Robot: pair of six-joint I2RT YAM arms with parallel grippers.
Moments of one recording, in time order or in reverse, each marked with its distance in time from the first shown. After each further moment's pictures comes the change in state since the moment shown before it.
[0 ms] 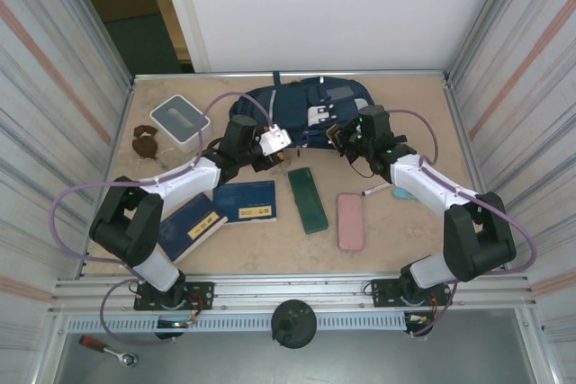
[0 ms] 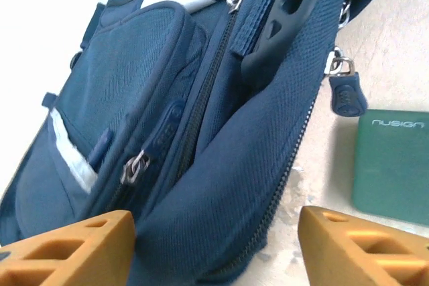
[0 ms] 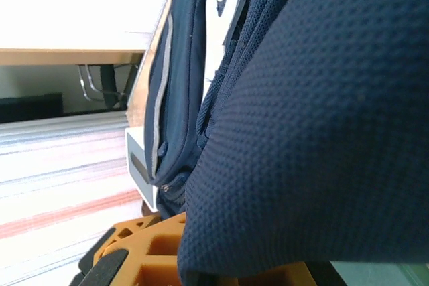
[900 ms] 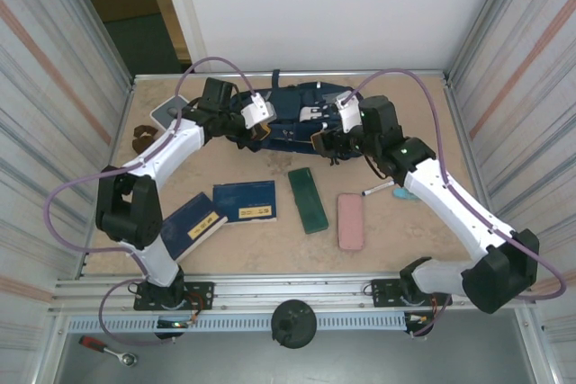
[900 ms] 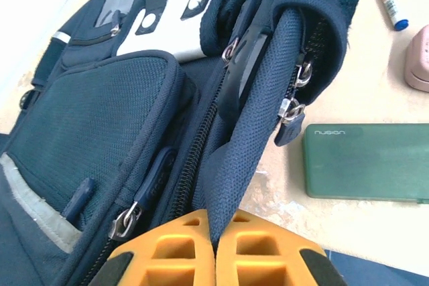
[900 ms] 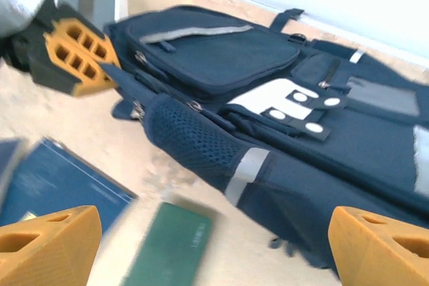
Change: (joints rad) left arm 0.208 0.103 0.402 -0.524 0.467 0.092; right arm 0.118 -0.176 0.211 -0.391 0.130 -1.341
